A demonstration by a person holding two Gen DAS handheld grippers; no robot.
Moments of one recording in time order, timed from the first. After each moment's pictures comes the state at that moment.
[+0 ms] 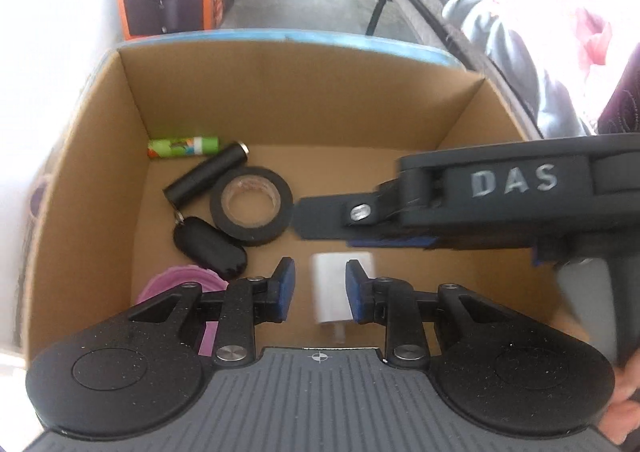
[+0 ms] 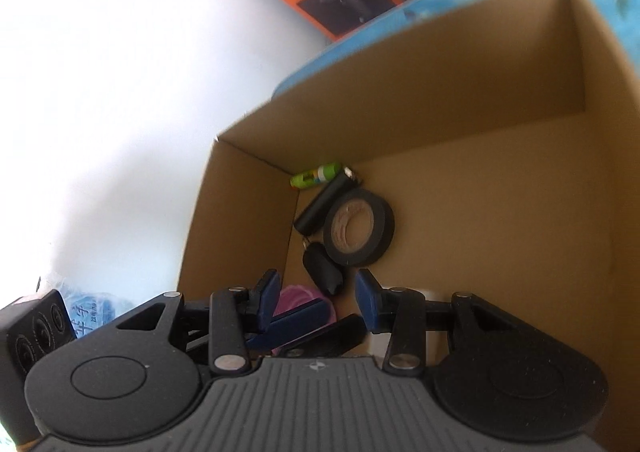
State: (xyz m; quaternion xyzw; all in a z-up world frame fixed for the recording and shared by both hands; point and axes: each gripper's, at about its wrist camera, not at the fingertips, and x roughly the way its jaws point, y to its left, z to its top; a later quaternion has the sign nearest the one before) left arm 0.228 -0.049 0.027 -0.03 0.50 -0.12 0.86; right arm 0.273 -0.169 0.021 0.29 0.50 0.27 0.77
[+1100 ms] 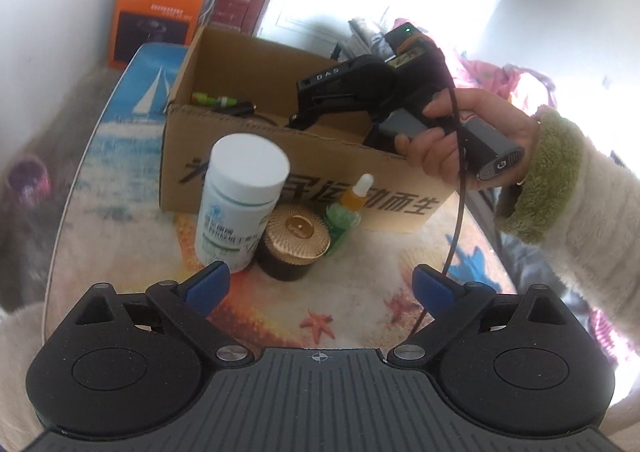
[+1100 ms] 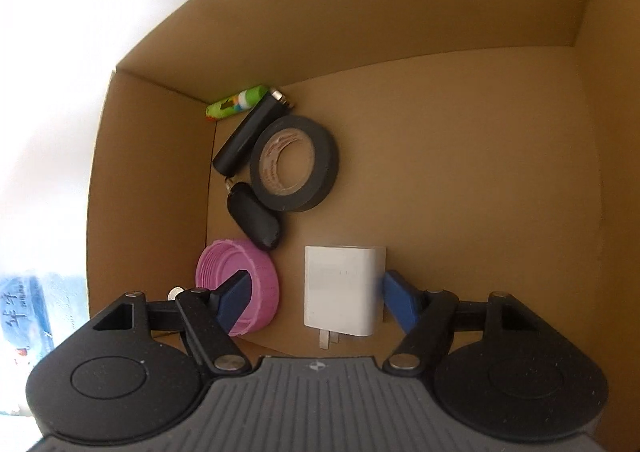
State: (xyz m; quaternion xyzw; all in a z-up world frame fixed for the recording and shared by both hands) left arm 0.049 0.045 0.023 -0.13 0.39 -0.21 0.89; right arm 0.299 -0.121 -0.005 0.21 0.64 0.18 0.71
